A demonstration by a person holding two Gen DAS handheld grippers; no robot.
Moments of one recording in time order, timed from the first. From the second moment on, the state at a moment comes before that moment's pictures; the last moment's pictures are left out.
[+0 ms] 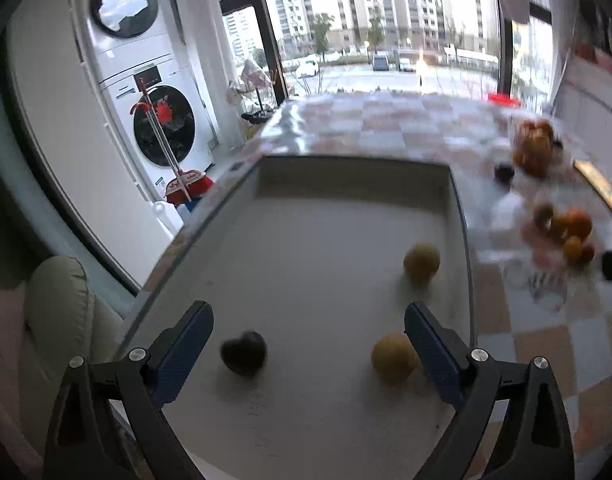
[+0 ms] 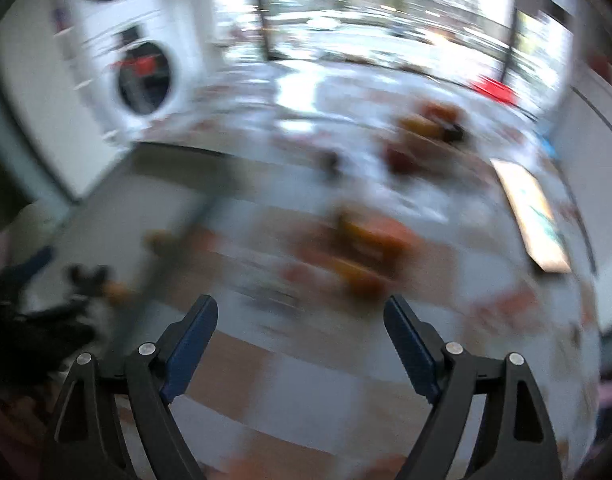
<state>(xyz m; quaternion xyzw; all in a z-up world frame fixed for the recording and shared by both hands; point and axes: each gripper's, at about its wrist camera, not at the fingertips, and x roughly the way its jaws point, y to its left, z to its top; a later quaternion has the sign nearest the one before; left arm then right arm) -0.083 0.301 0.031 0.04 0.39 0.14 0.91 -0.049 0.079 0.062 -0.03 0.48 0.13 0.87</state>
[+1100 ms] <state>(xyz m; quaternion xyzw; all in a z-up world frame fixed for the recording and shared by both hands) -0.055 0.158 -0.003 -0.03 0.46 0.04 0.89 -0.003 0.000 0.004 -0.02 0.46 0.02 0.89</state>
